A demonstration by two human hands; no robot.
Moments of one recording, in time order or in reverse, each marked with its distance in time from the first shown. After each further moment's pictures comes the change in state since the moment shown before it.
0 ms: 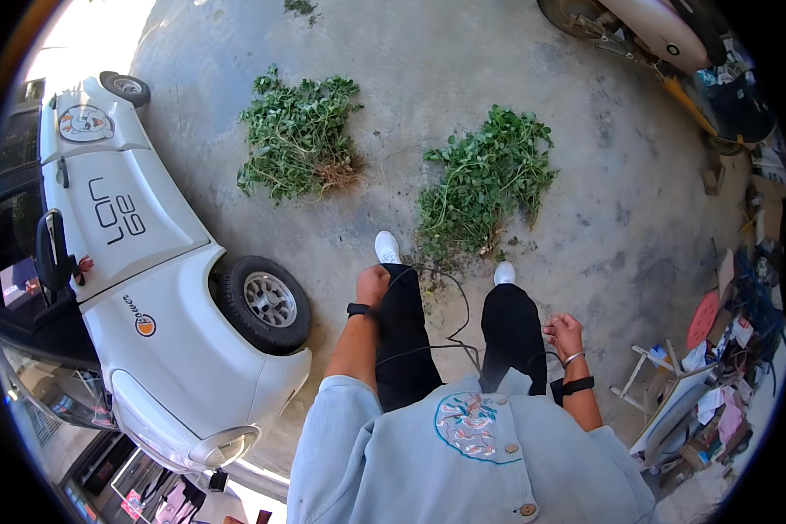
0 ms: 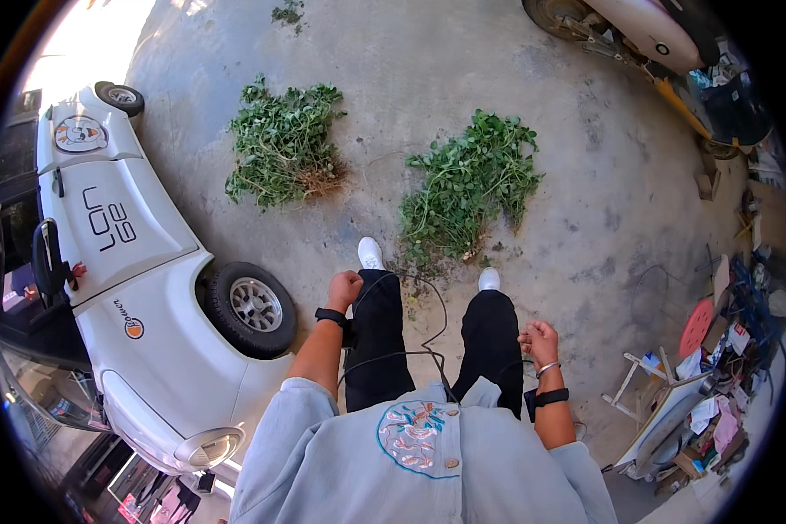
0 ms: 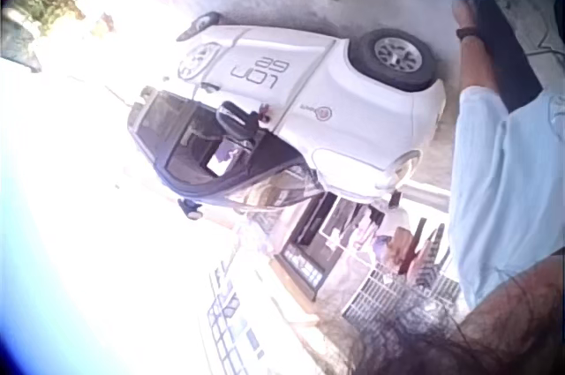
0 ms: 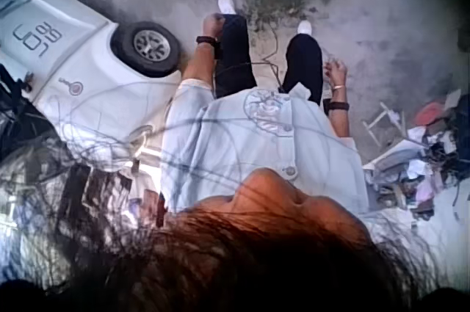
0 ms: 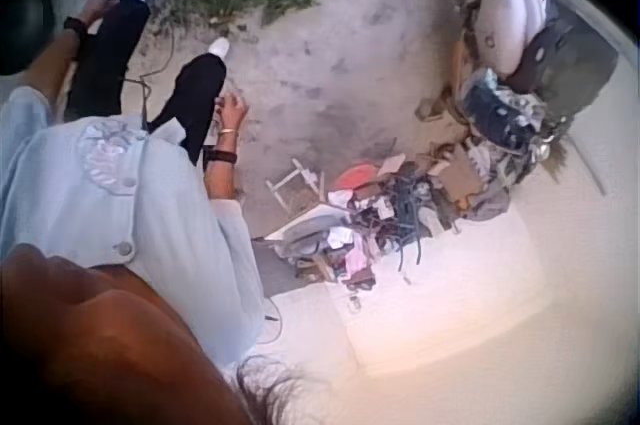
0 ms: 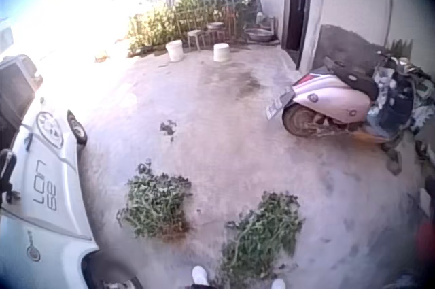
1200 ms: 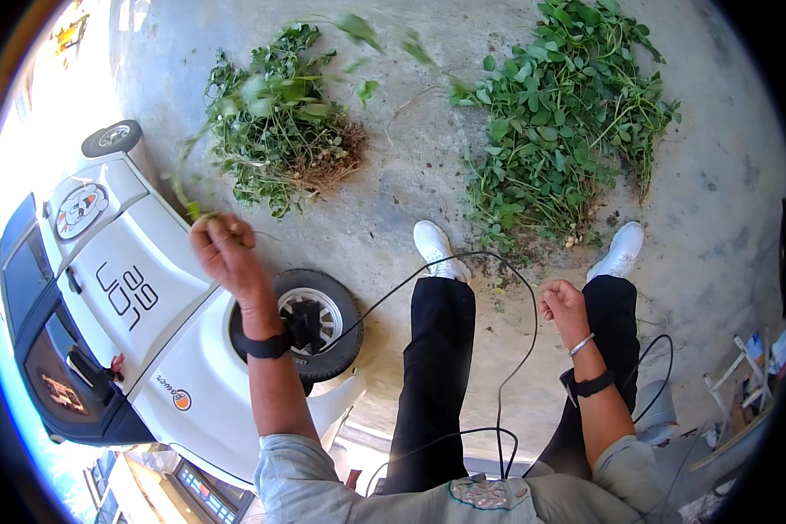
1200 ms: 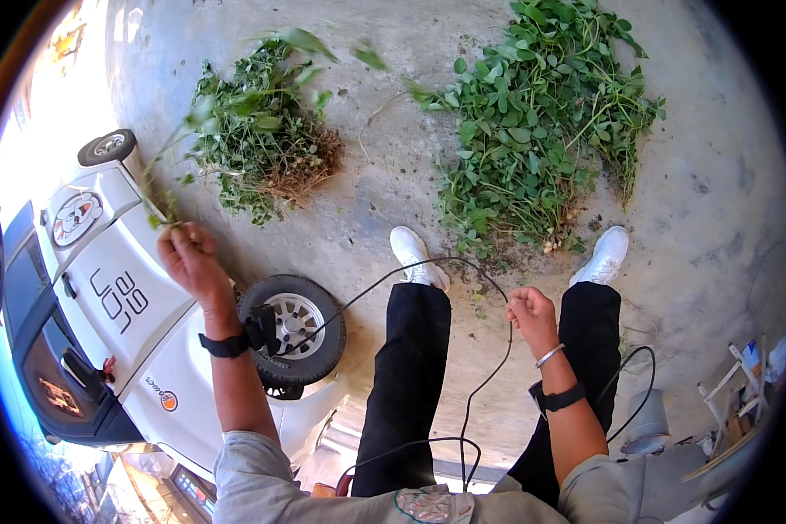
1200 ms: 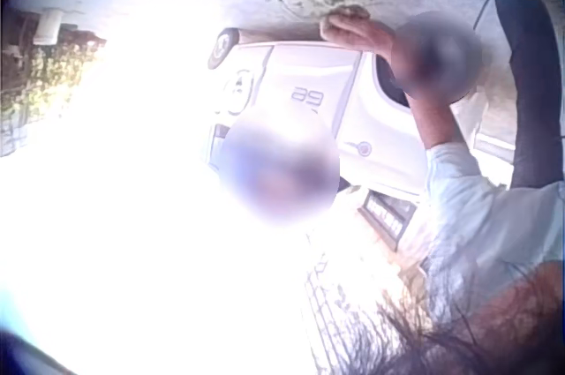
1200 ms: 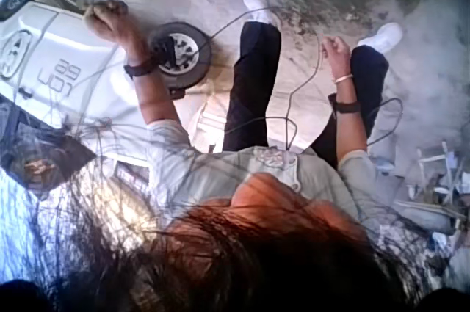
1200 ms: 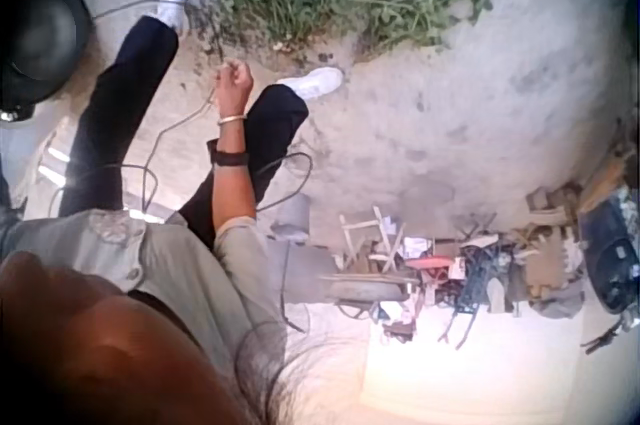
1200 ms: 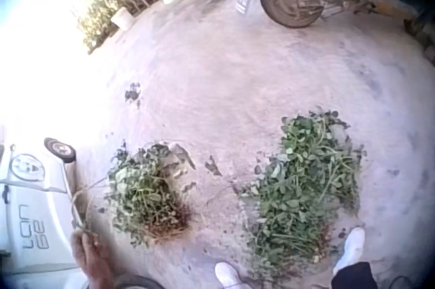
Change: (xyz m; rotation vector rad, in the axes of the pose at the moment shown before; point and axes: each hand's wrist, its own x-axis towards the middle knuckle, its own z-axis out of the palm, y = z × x) left_hand 0.192 0.071 -0.121 -0.527 0.654 0.334; right_hand 0.203 0.062 0.193 0.074 -0.377 0.061
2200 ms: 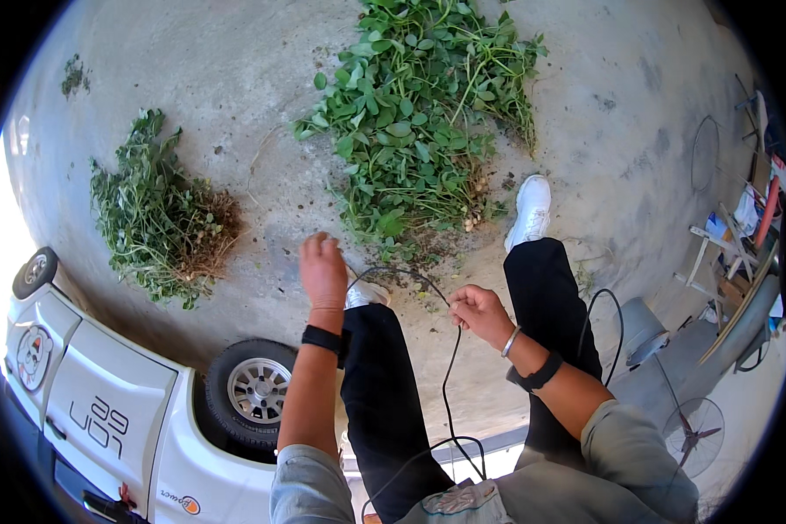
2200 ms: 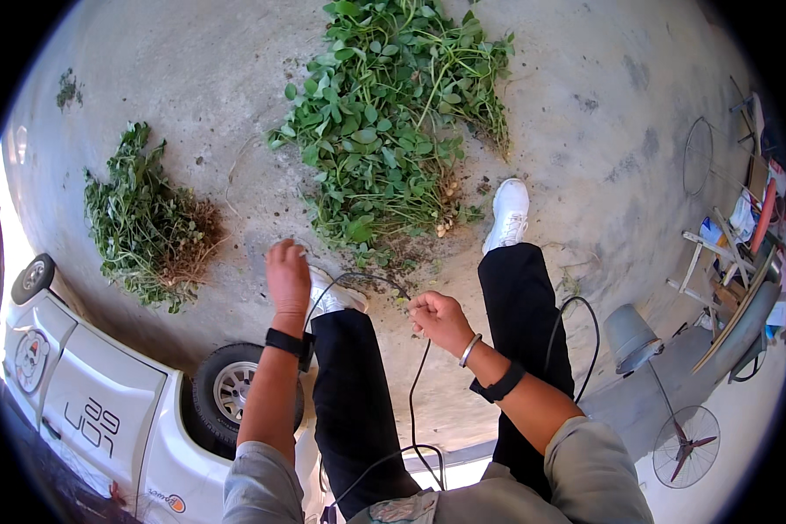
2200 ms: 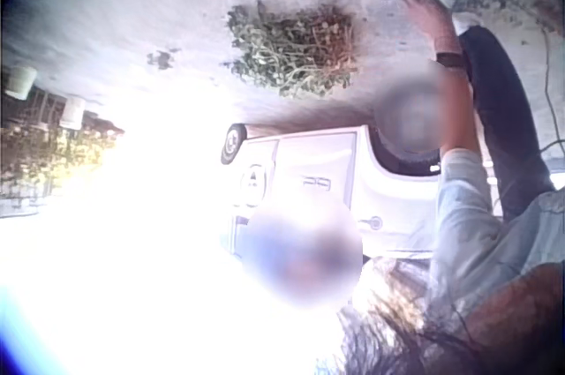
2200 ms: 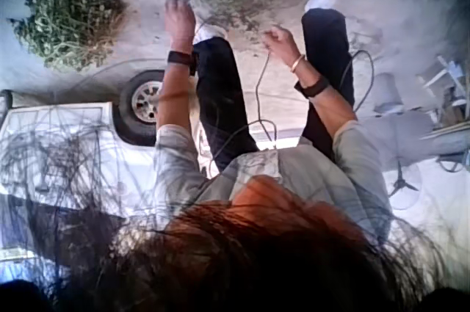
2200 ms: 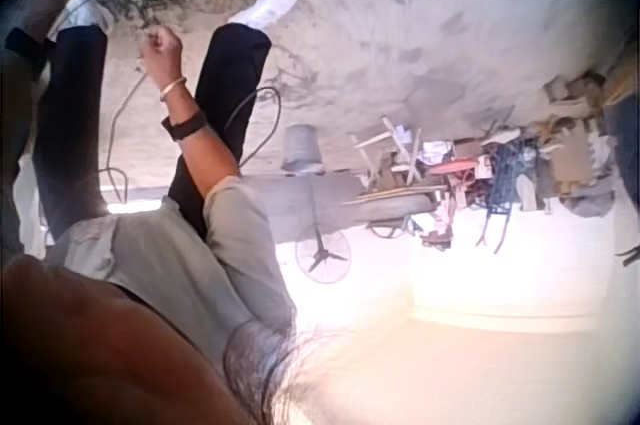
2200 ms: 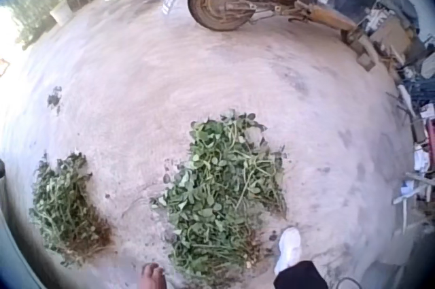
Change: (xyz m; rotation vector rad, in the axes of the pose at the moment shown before) left_hand -0.172 -0.153 0.152 0.817 -0.872 0.414; right_hand -0.012 0.006 -0.005 0.109 0.033 0.070
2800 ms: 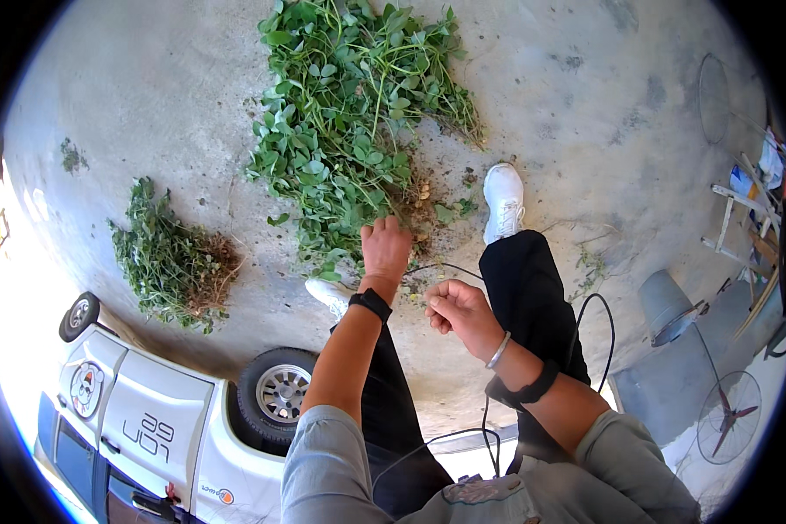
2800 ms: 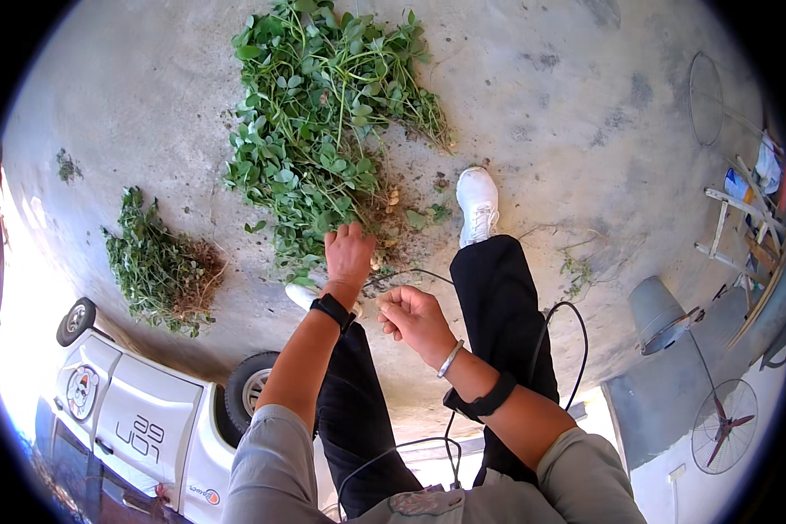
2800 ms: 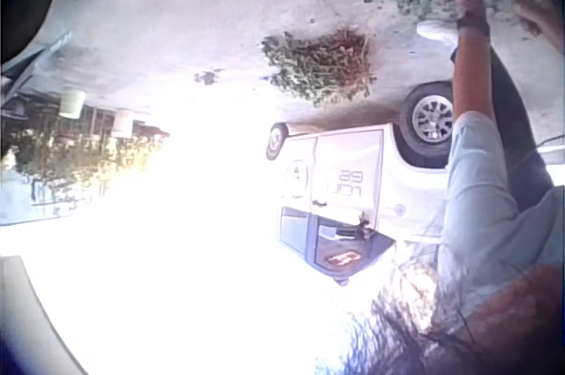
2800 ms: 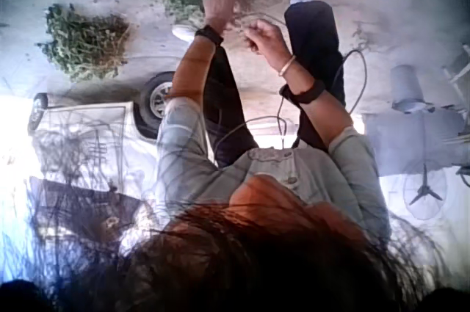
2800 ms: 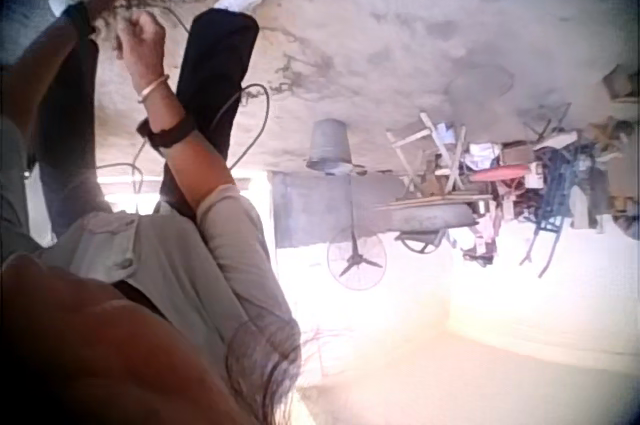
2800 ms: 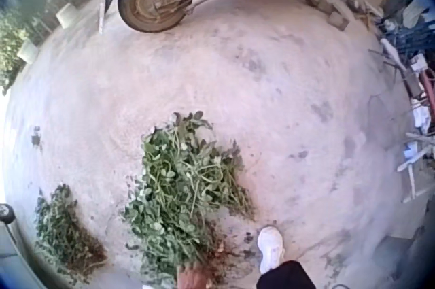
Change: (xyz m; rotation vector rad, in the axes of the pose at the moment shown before) left_hand 0.060 0.183 0.077 0.294 -0.525 0.326; right_hand -0.020 -0.045 -0.074 0.530 -0.054 -0.005
